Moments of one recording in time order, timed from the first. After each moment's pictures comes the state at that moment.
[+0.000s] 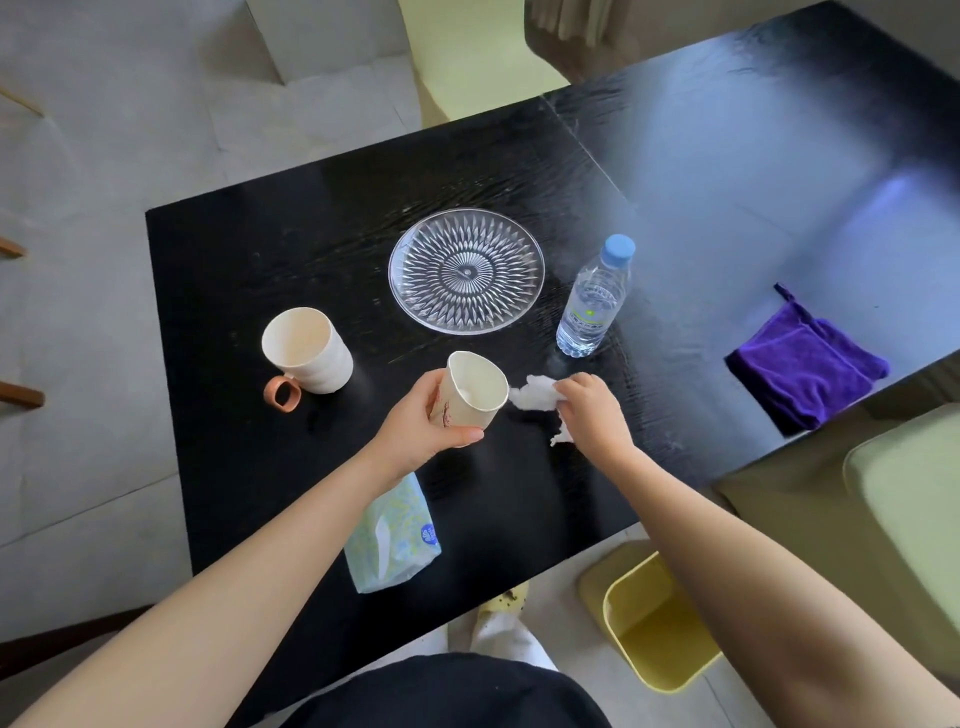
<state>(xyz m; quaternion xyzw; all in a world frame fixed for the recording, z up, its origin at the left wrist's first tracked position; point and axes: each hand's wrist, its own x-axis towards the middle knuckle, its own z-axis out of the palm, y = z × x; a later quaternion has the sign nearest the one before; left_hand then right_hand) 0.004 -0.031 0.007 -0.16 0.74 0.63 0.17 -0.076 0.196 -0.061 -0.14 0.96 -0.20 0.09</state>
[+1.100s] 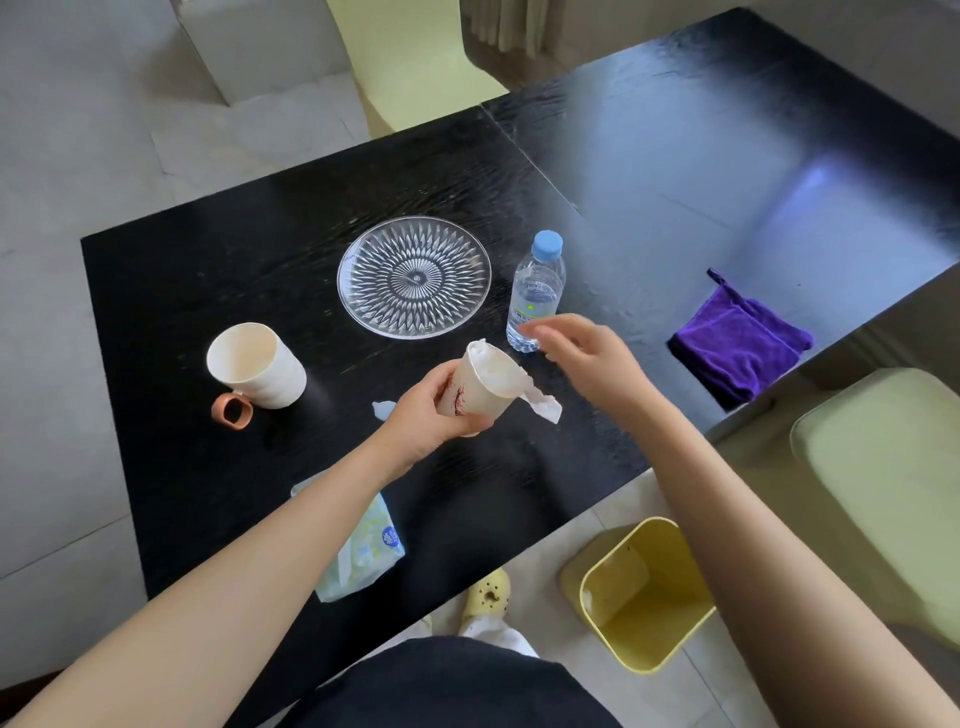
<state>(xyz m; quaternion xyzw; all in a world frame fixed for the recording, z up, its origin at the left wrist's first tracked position) -0.015 0.023 0.018 -0.08 0.71 0.67 0.19 -0.070 0.225 0.074 -0.07 0.85 -0.50 0.16</state>
